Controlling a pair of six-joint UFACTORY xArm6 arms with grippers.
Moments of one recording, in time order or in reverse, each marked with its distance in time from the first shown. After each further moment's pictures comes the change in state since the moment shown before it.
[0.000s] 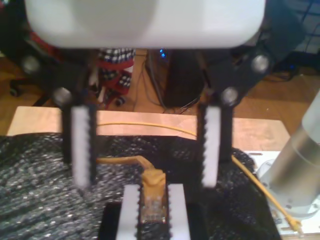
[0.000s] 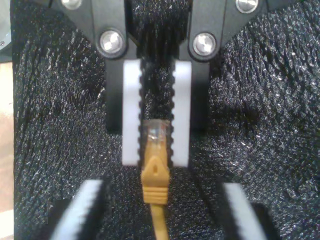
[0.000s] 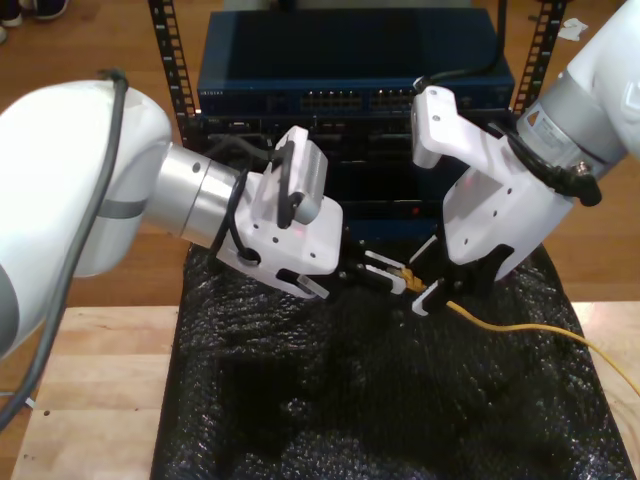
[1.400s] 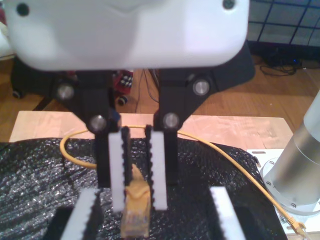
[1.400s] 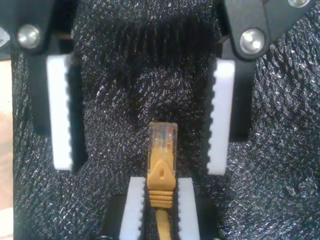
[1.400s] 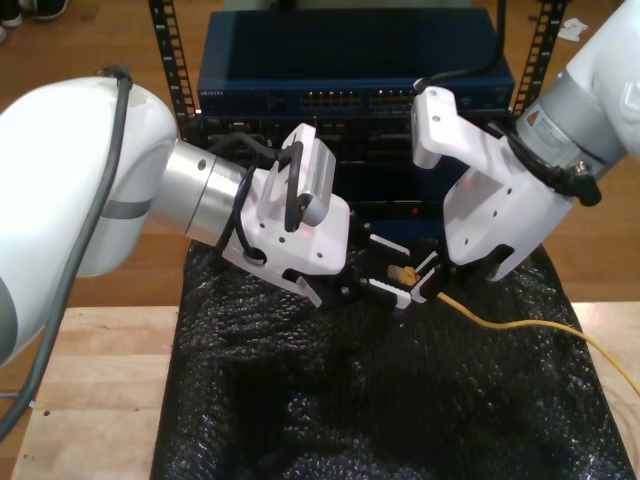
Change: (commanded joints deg) left arm -3.7 -3.3 1.5 0.4 -4.7 0.8; right arm 0.1 0.4 0.5 0.1 0.3 0.5
